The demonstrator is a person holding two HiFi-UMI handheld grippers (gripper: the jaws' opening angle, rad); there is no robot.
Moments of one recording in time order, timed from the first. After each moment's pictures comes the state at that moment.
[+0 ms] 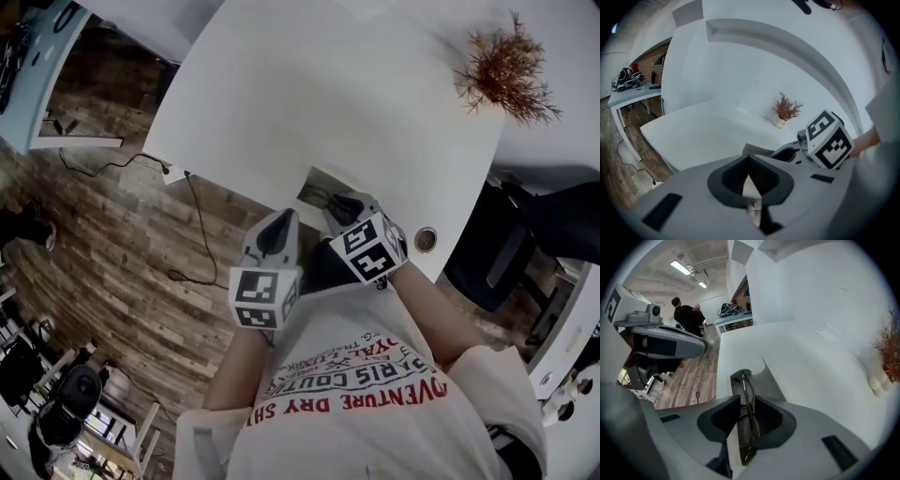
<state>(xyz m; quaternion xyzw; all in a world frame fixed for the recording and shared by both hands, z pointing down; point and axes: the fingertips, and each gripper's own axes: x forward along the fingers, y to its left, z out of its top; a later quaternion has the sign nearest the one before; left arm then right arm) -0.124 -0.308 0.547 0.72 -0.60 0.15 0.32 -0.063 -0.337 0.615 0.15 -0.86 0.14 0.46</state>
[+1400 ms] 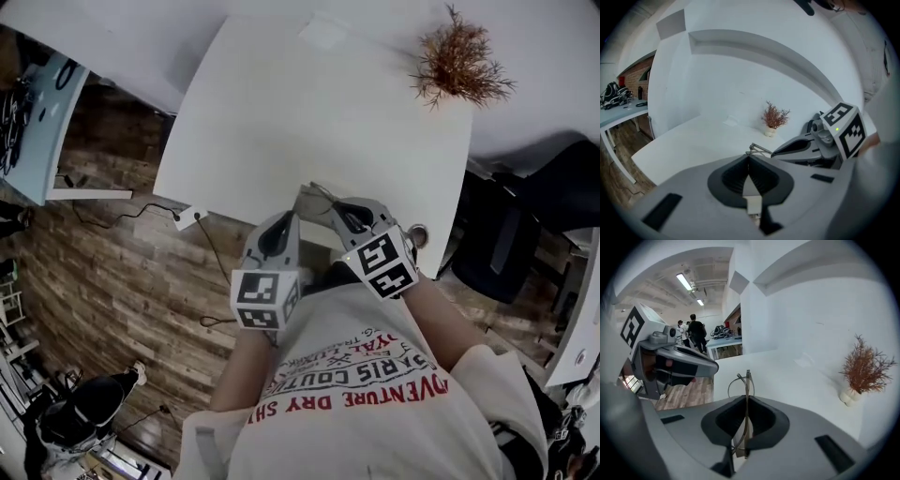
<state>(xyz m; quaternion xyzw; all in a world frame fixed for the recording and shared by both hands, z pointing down) -0.108 -0.330 0.490 0.76 -0.58 0.14 0.25 -0.042 -0.356 0.513 0.24 -0.90 0.09 0.35</state>
